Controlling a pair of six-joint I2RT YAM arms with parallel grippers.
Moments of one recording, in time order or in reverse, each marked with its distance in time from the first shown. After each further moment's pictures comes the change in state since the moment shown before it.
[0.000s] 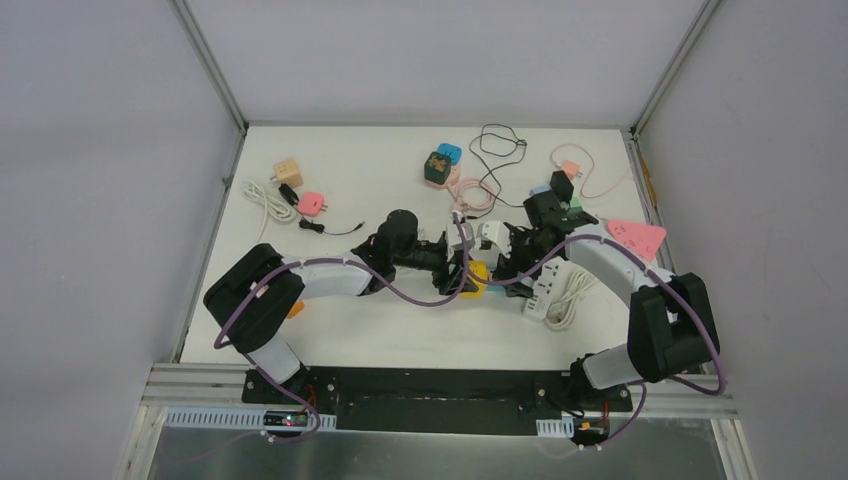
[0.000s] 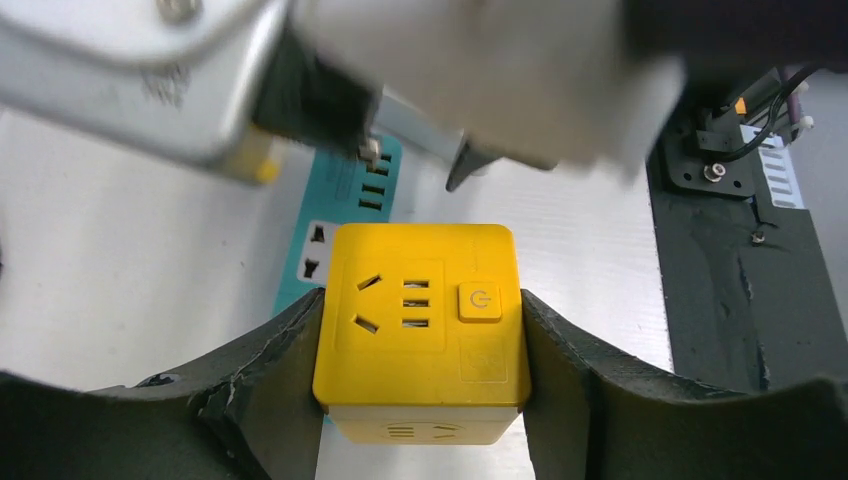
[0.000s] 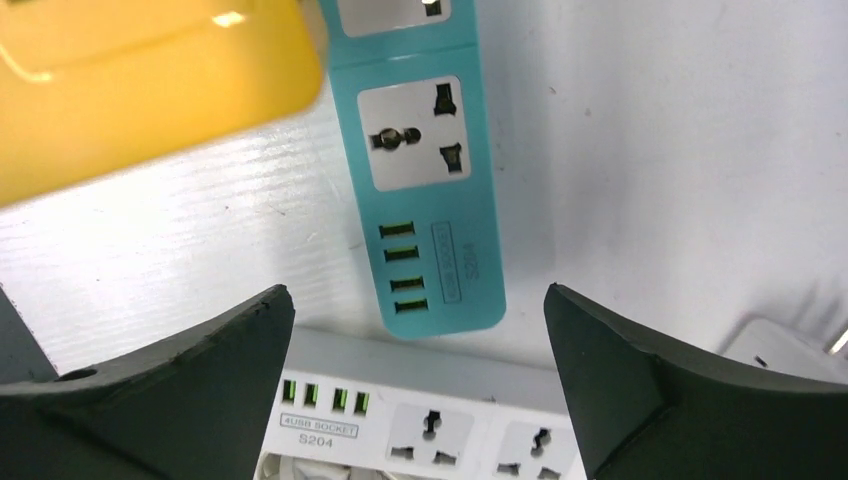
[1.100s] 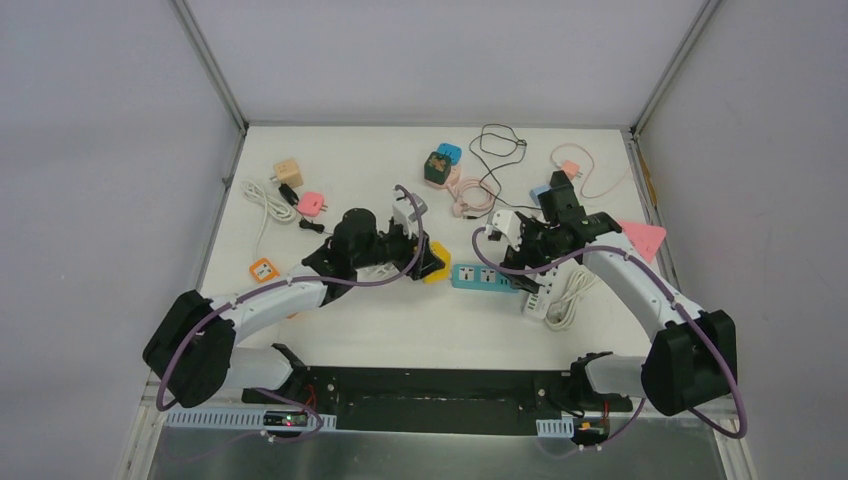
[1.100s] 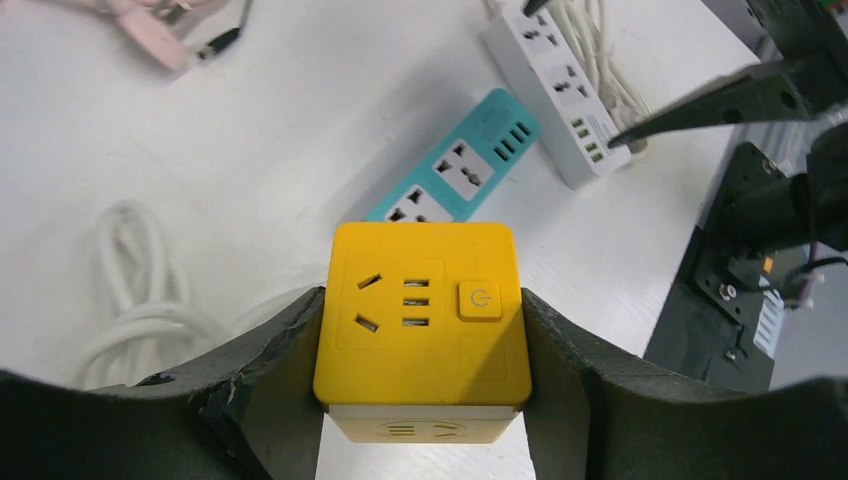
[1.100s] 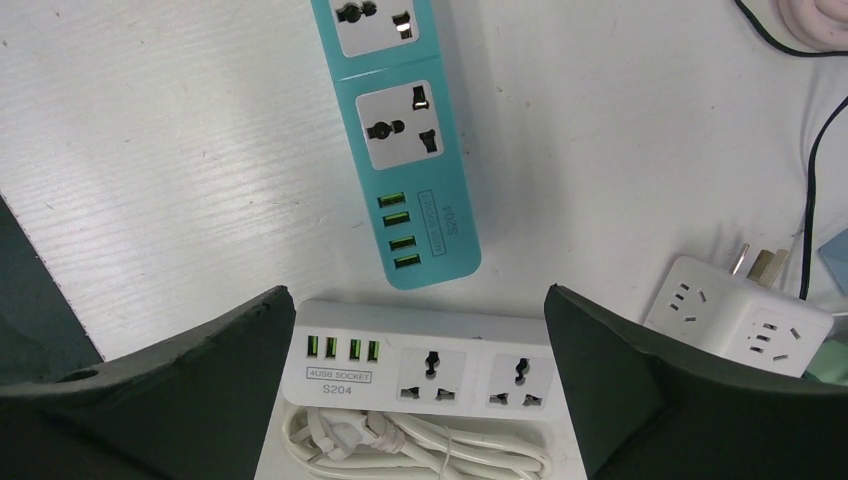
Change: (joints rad) left arm 0.100 -0.362 -0.134 -0.278 -0.322 -0.275; right arm -0.018 -0.172 0.043 -0.085 0.015 0.064
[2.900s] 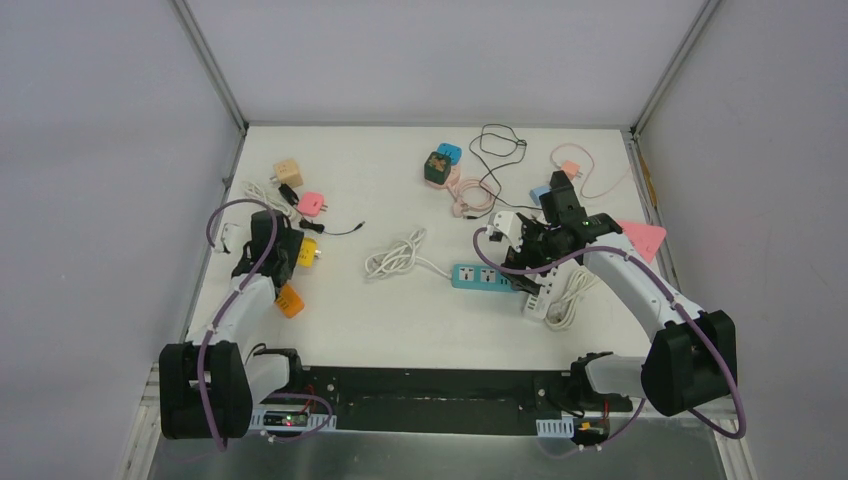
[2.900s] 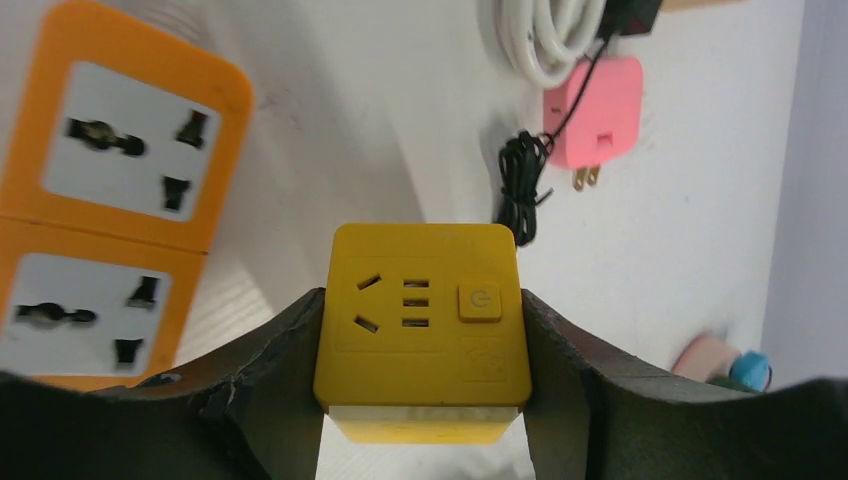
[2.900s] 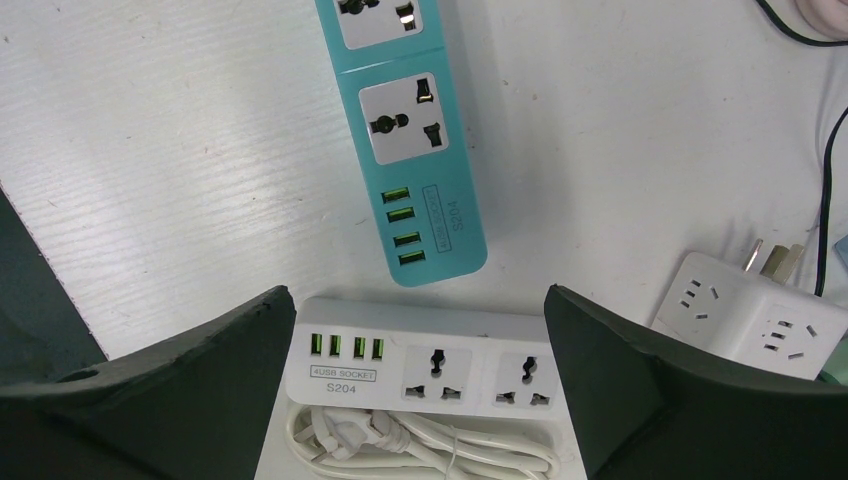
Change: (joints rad) left arm 0.745 -0.171 -0.141 -0.443 -0.653 -0.893; right arm -0.010 -0.004 -0.012 0.001 -0.007 -0.001
